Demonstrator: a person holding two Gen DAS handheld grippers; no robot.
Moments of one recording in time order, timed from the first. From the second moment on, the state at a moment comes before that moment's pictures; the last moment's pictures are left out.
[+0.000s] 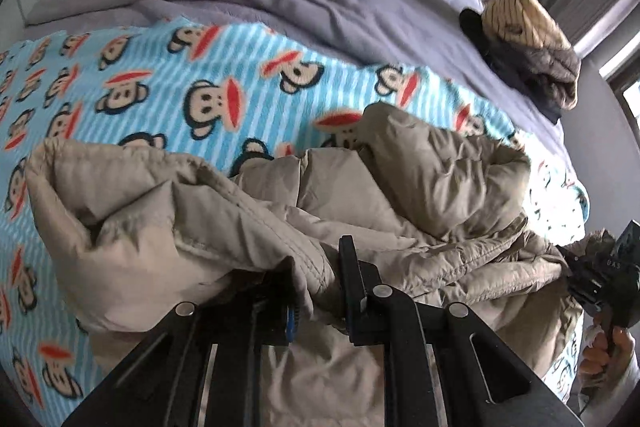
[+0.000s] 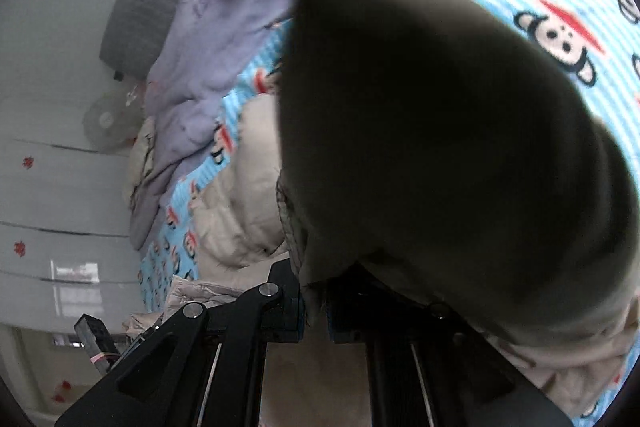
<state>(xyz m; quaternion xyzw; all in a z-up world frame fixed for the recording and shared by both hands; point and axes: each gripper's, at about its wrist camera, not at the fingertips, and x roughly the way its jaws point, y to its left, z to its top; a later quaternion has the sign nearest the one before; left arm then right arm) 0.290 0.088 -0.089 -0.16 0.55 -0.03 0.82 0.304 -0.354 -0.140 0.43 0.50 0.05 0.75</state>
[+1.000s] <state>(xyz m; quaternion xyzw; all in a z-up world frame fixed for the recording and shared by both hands) 0.326 0.070 -0.152 0.00 0.50 0.04 0.87 0.323 -0.370 -0.164 0.22 0.50 -0.05 0.83</state>
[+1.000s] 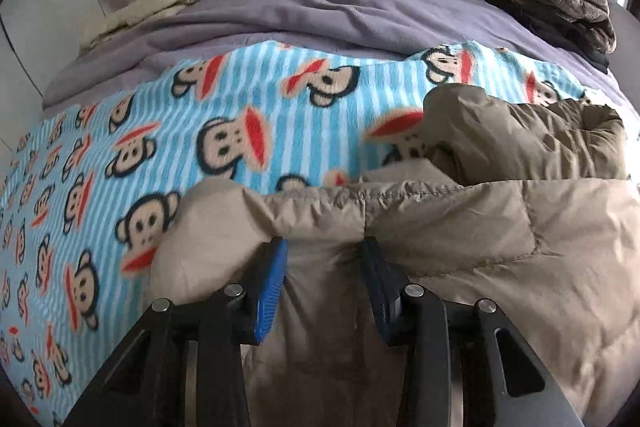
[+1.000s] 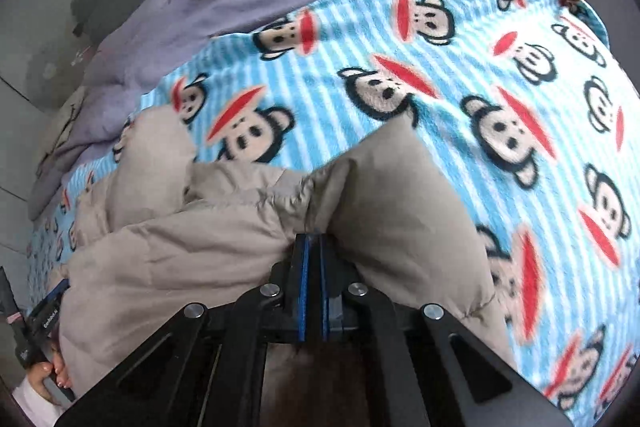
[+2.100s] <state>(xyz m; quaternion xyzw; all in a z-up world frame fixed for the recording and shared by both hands) 0.292 0.141 -0.154 -0.02 0.54 0.10 0.84 0.262 -0.371 -0.172 0.16 0.53 -0.12 0.82</state>
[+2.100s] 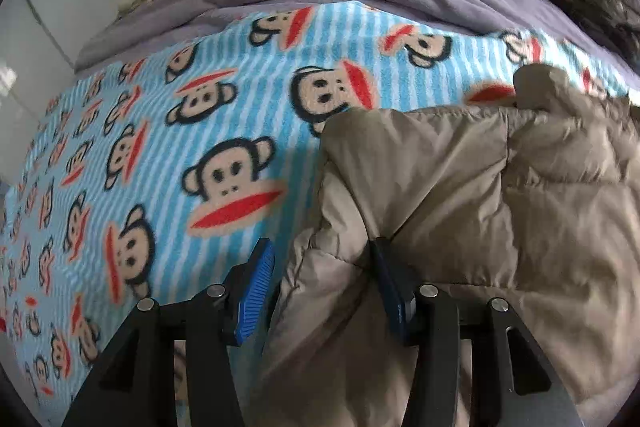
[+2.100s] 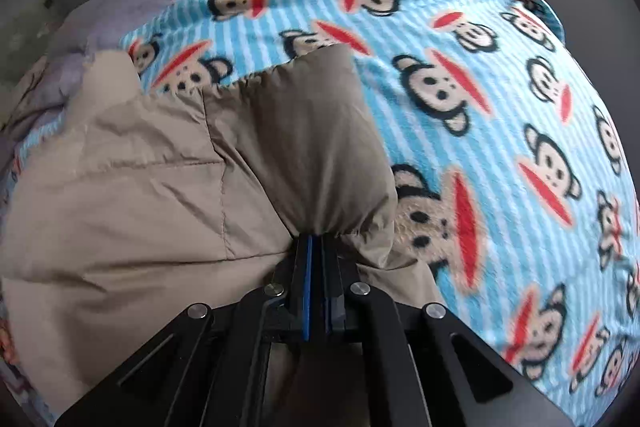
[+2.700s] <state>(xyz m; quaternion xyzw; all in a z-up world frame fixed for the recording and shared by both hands) 0.158 0.120 -0.111 -0.08 0.56 0.06 0.82 0.133 -0.311 -0.146 0.32 0.55 -0.05 0.77</state>
